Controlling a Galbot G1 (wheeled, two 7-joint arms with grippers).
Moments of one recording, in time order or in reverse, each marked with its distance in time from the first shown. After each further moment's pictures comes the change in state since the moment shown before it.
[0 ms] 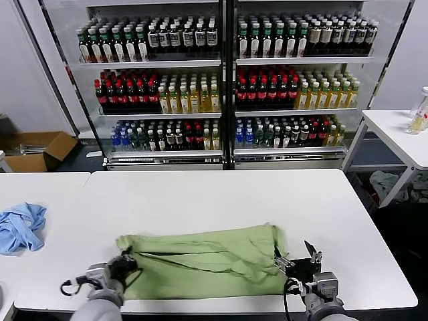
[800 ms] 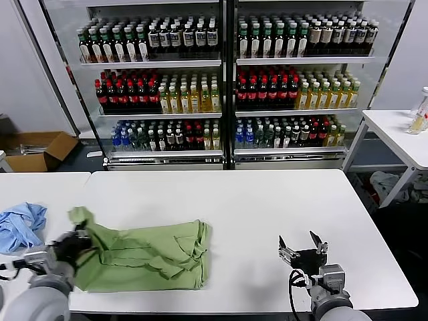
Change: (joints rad) left arm 0.023 0.088 -0.116 -0.177 -0.227 0.025 0.006; right arm 0.039 -0.012 0.021 0.001 0.005 0.001 0.003
